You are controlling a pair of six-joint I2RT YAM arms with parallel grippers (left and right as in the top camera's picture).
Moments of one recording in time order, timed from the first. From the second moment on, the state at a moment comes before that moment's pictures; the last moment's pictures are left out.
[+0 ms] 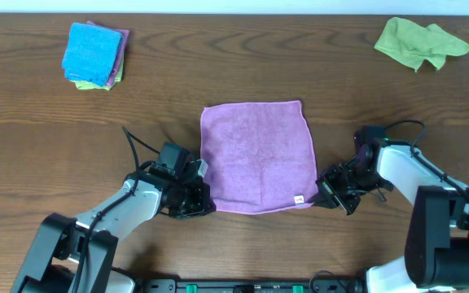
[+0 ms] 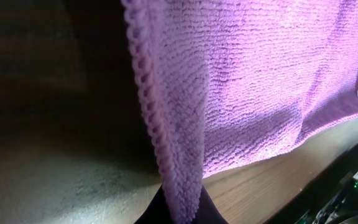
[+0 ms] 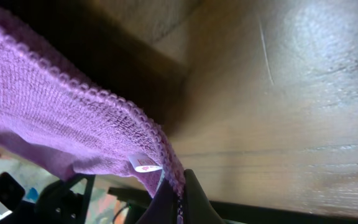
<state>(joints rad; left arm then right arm) -0.38 1.53 0.57 -0.39 0.60 -0.46 -0.03 1.70 0.81 -0.92 -0.61 0.71</state>
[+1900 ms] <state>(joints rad) -0.41 1.25 0.72 -0.76 0.43 -0.49 0.10 1.20 0.85 -1.00 -0.48 0.52</state>
